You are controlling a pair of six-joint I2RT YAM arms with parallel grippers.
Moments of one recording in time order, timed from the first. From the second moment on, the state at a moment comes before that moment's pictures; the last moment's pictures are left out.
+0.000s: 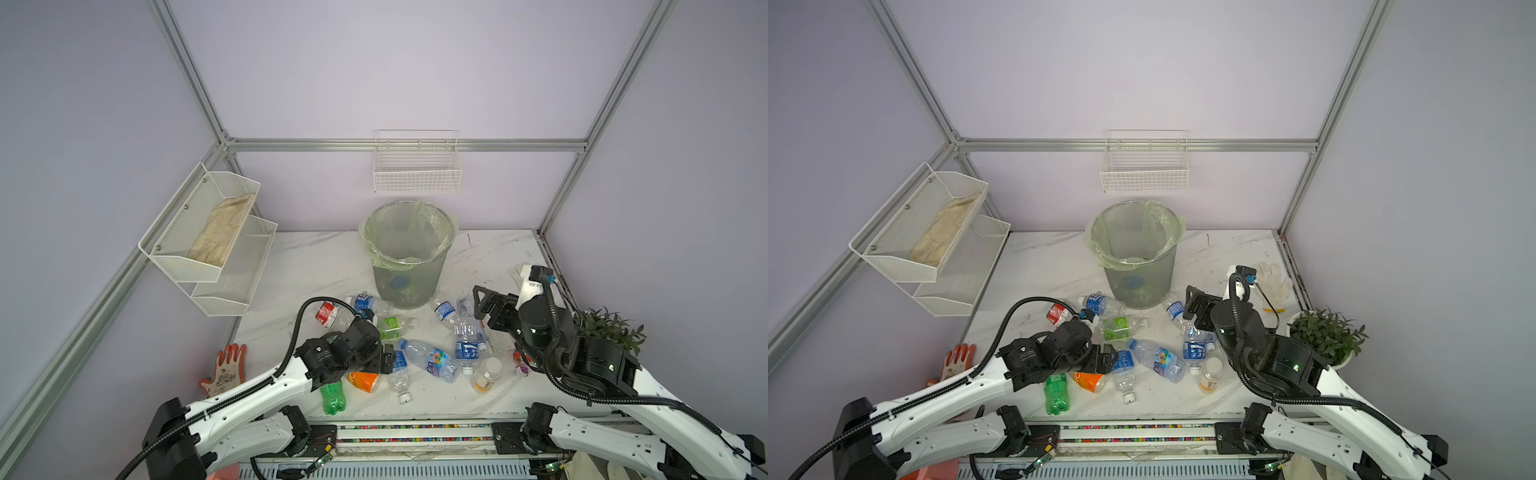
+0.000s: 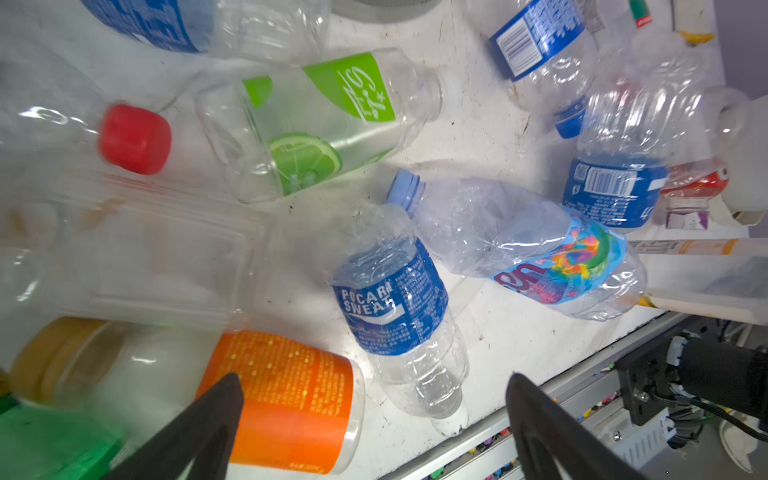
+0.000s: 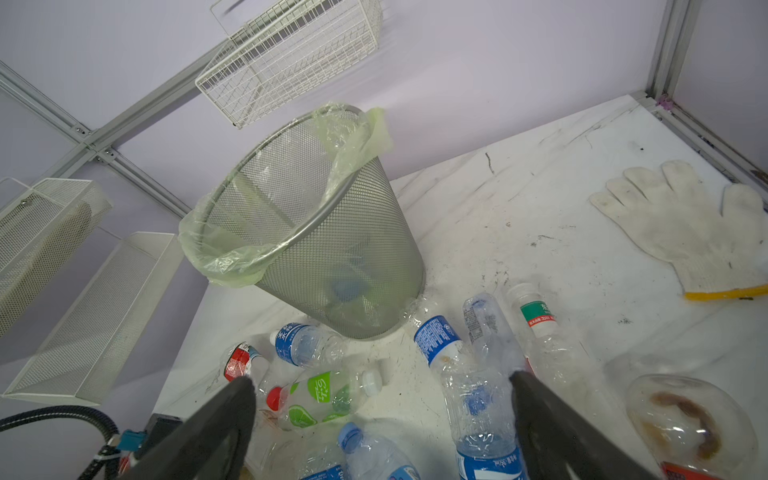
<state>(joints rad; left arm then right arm) -0.93 1.08 0.75 -0.66 -0.11 -0.78 0.97 0.81 1.11 -0.76 0.67 0.82</state>
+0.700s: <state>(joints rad) -1.04 1.30 0.78 -0.62 -0.20 -0.95 0.97 0.68 1.03 -0.79 0.66 0.88</state>
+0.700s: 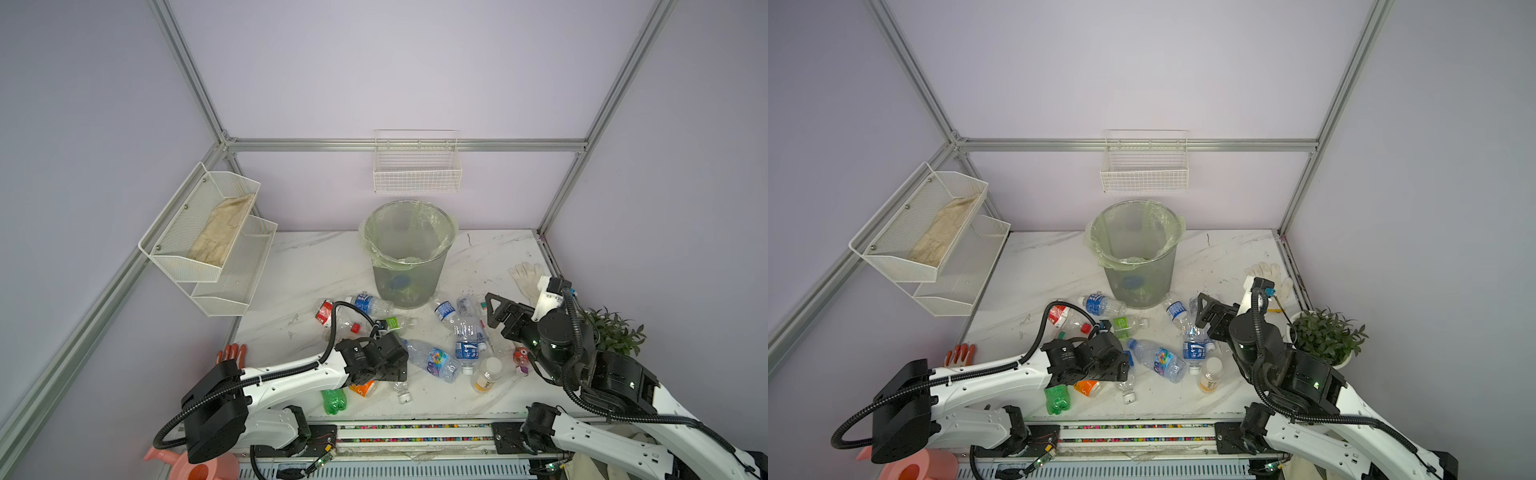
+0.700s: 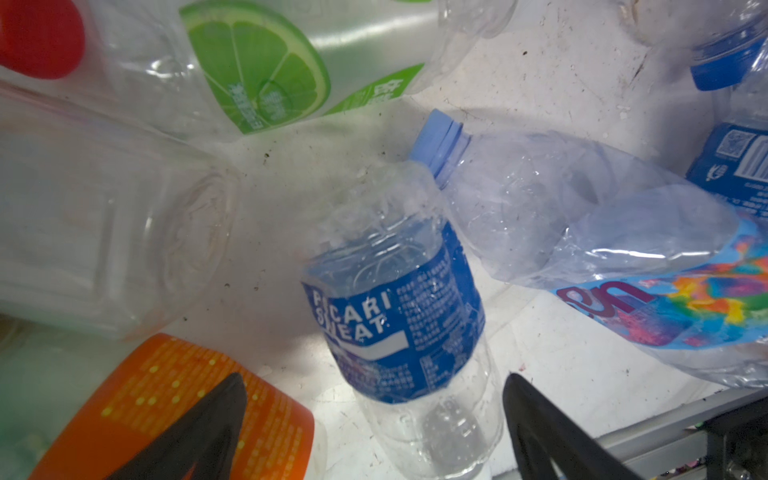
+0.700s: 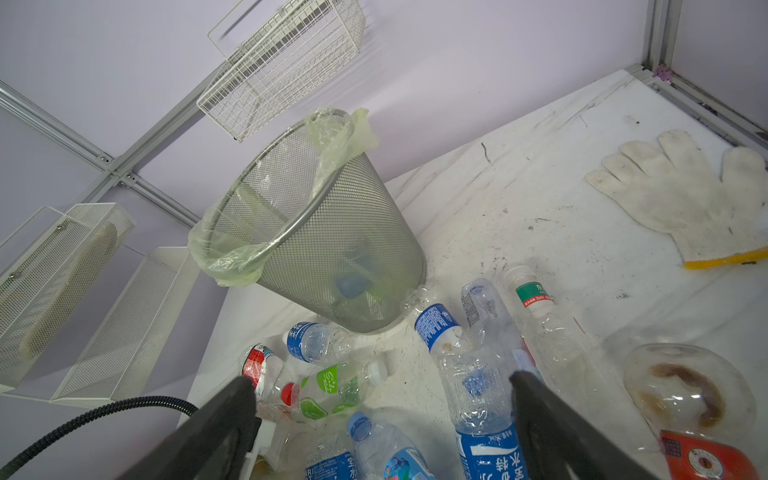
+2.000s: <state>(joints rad) -0.95 0.64 0.60 -1.18 -0.43 -1.40 0.97 0.74 0.99 -0.81 0.64 0.90</state>
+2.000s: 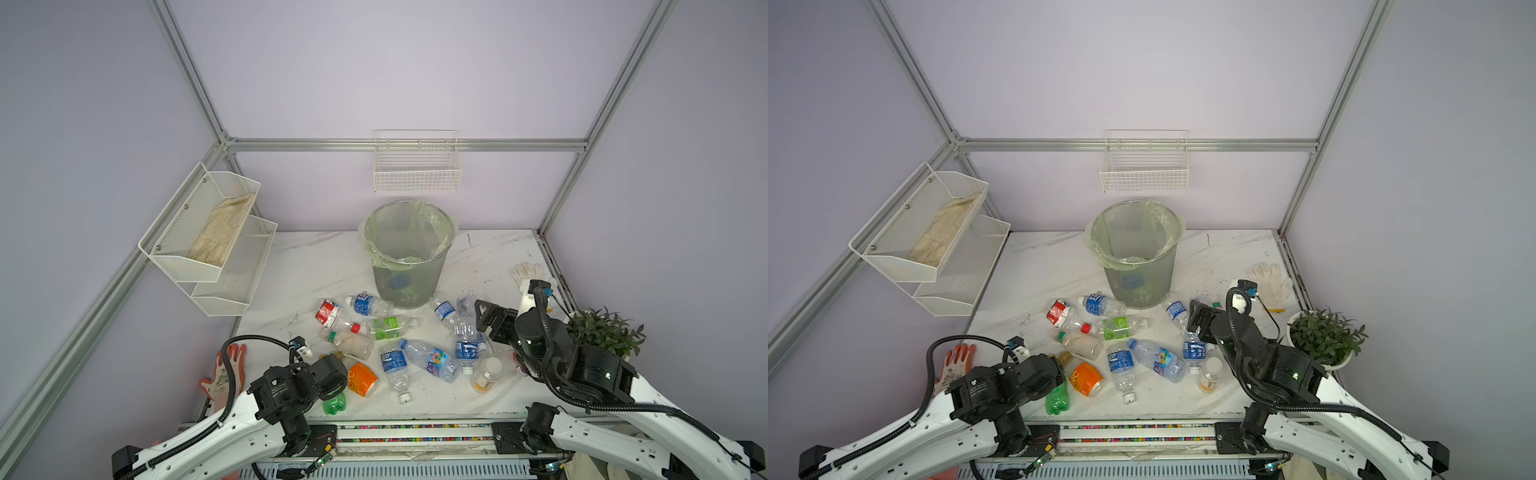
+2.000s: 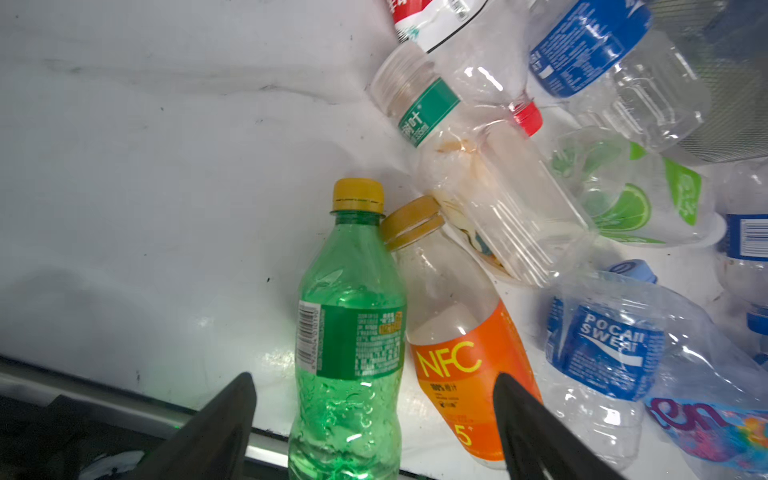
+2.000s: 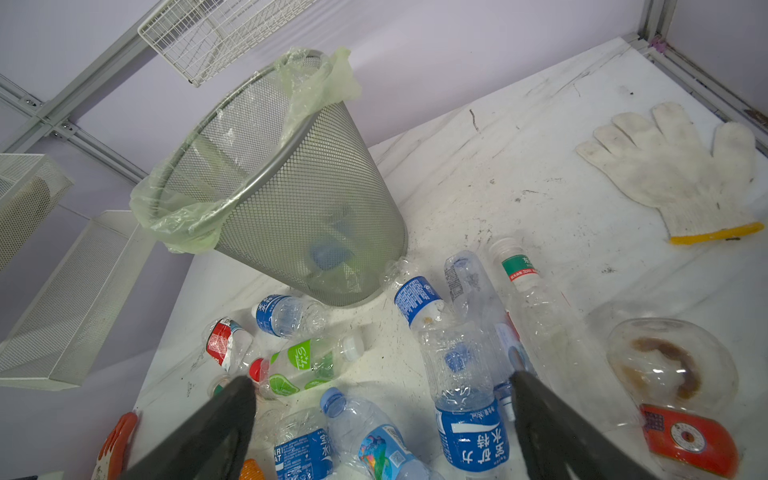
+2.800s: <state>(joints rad) -0.86 0.83 0.44 -0.92 -0.31 -1.35 0.97 0.75 0.97 -0.81 0.63 0.93</state>
